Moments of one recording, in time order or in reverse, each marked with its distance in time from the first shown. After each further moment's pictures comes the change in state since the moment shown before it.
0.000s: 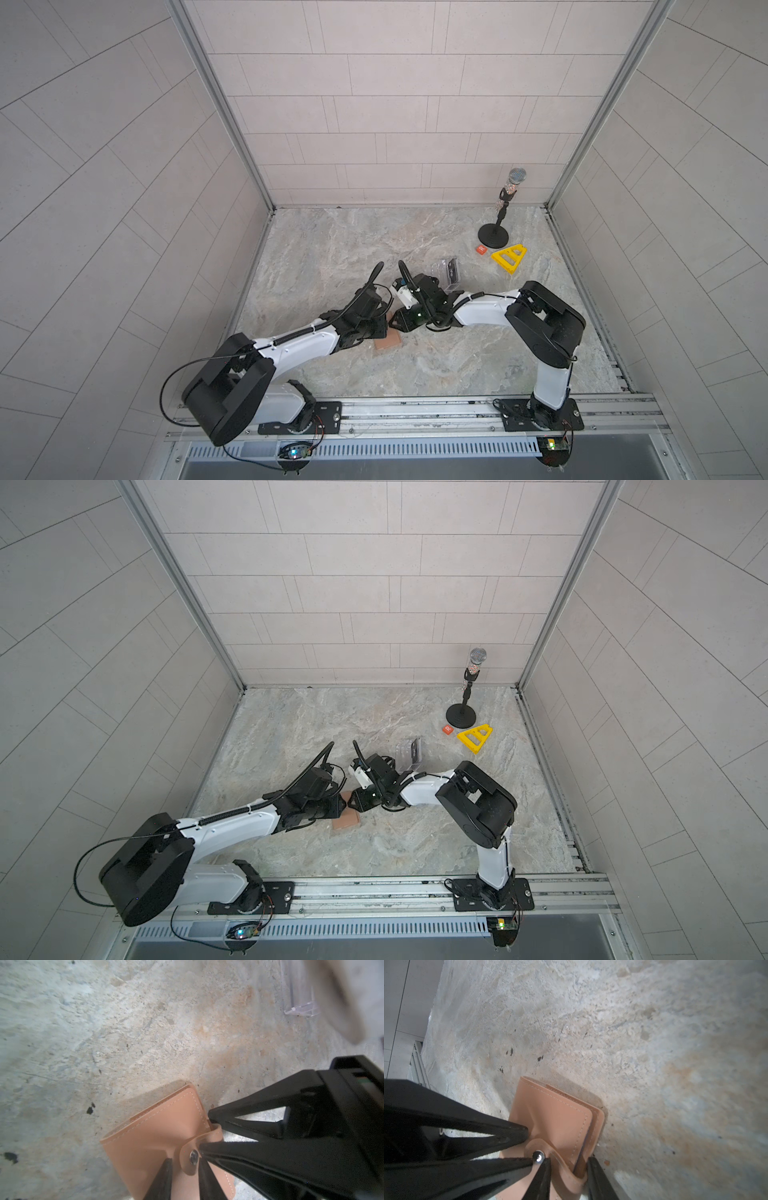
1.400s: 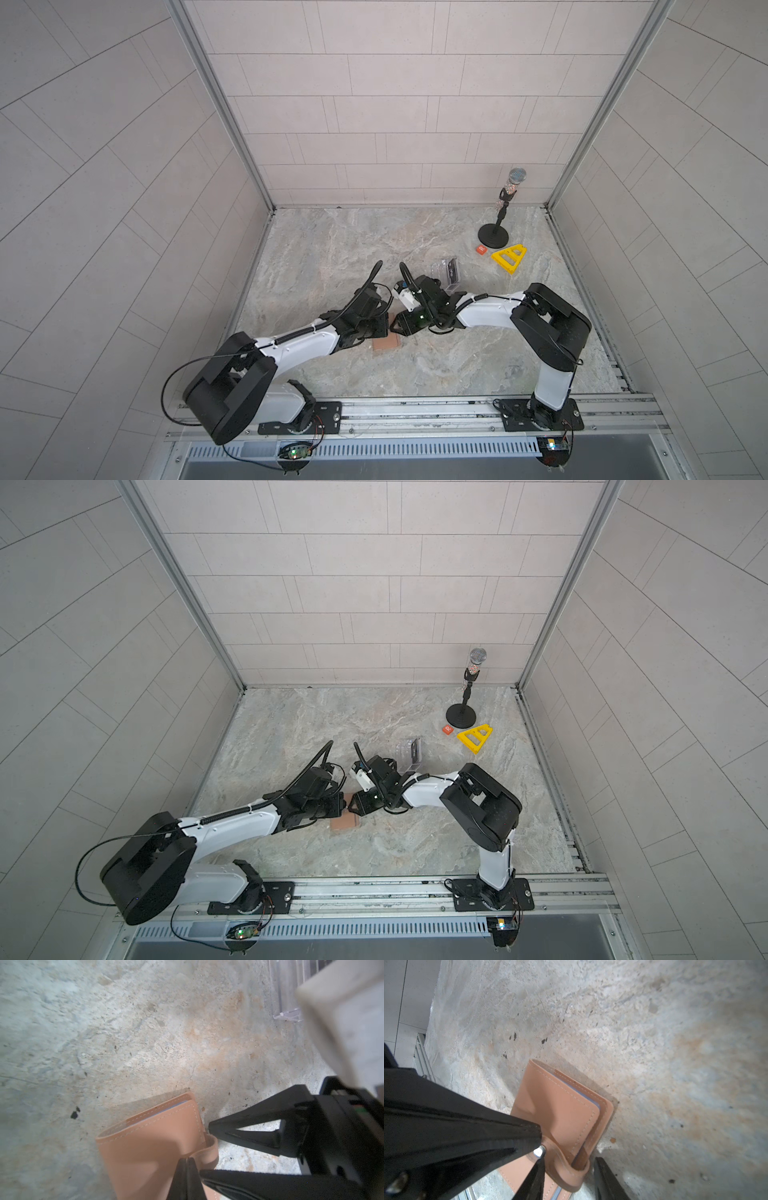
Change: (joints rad) left arm 0.006 -0.009 -0.014 0.038 0.045 -0.024; right arm 0.005 -0.038 -0.023 -0.033 -0.021 0.017
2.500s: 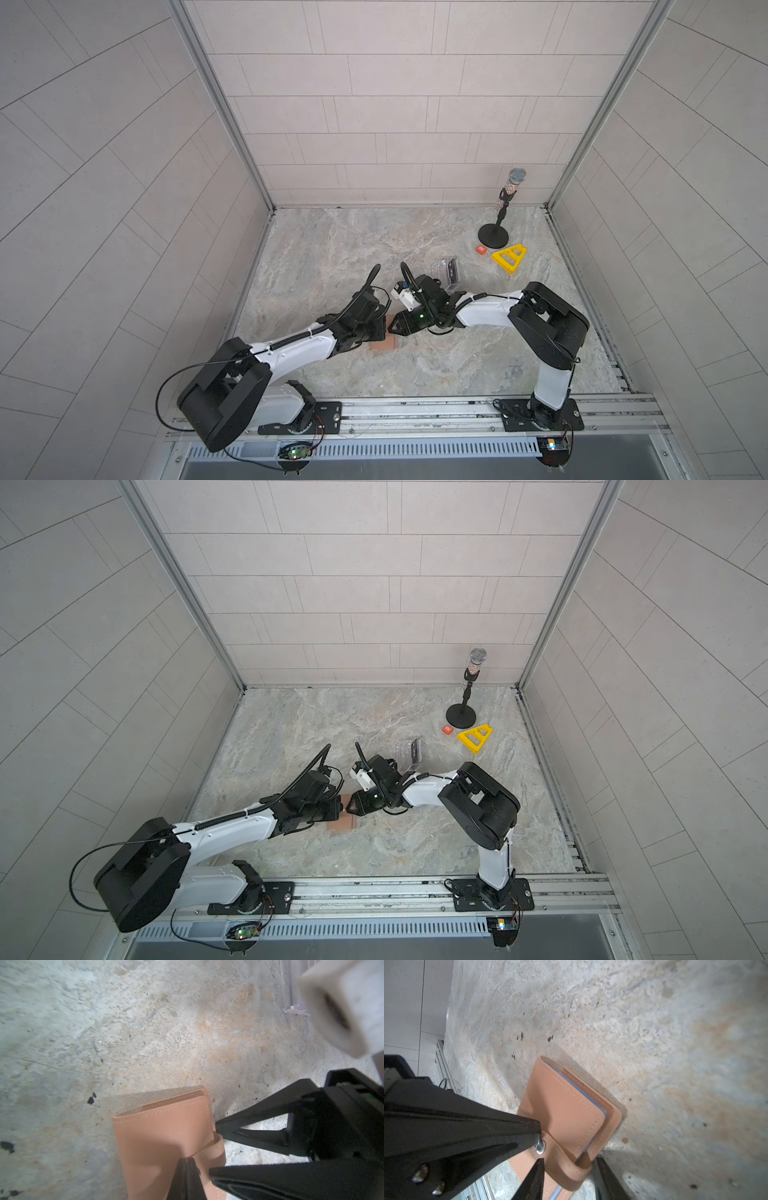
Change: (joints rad) left arm 0.000 -0.034 -0.033 -0.017 -0.043 0.002; right arm -0.007 0.023 0.014 0.014 -0.071 0.063
